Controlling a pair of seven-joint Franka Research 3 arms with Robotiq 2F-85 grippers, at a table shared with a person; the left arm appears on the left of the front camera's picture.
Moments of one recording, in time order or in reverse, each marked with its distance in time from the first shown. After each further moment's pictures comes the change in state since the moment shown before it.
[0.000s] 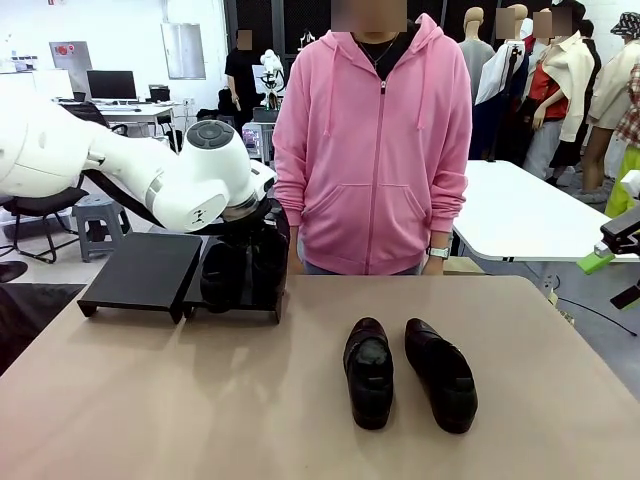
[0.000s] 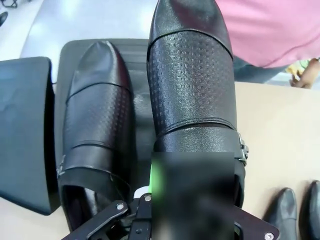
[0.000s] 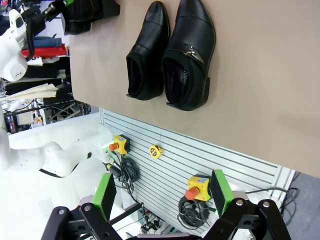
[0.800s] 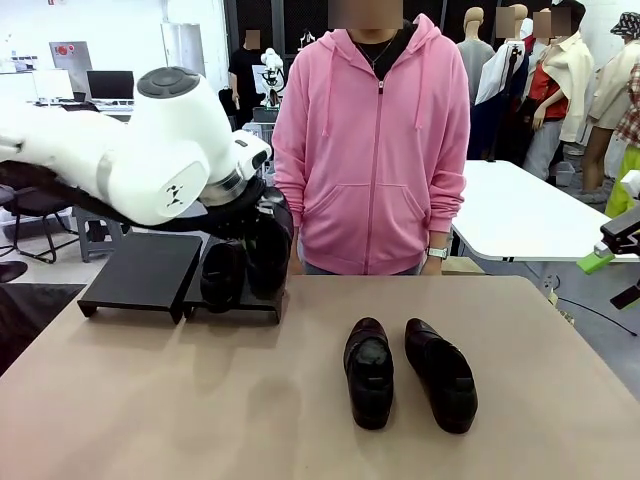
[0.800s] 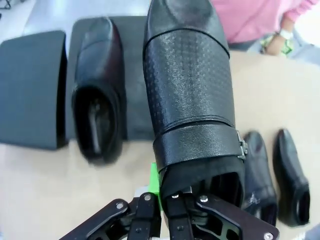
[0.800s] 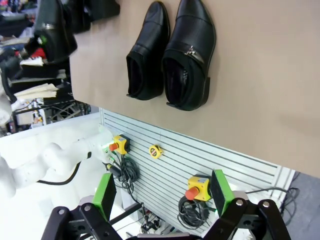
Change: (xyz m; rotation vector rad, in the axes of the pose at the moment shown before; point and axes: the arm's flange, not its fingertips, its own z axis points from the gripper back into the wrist) left arm -0.050 -0.007 0.129 -0.068 0.011 -0.032; right arm 0.000 0.000 0.000 0.000 0.000 0.000
